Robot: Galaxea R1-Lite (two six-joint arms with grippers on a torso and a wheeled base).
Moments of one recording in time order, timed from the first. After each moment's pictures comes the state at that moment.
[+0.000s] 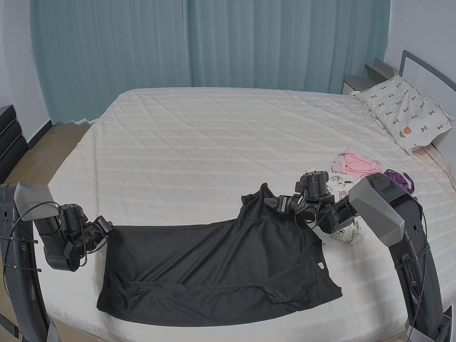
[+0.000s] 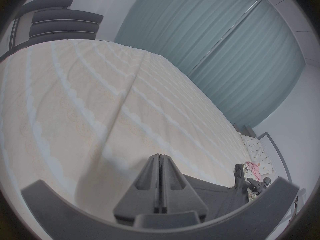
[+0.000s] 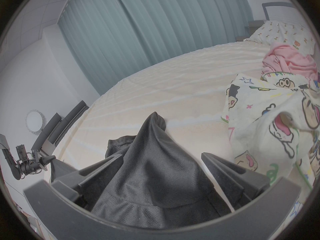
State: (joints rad) left arm 0.21 2.45 -0.68 -1.30 -0.25 -0.61; right arm 0.31 2.71 -1.63 -0.61 0.12 0.33
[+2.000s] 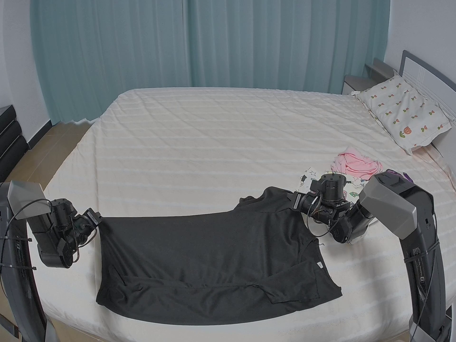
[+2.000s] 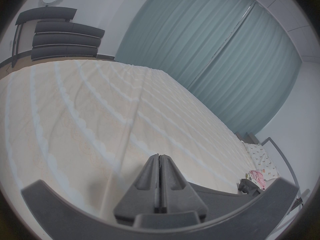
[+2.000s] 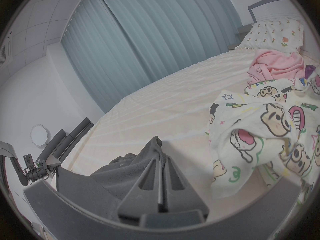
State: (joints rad) left arm 0.26 2.43 -0.69 -1.36 -0.21 -0.58; right arm 0.26 2.63 -1.35 -0.96 0.13 0.41
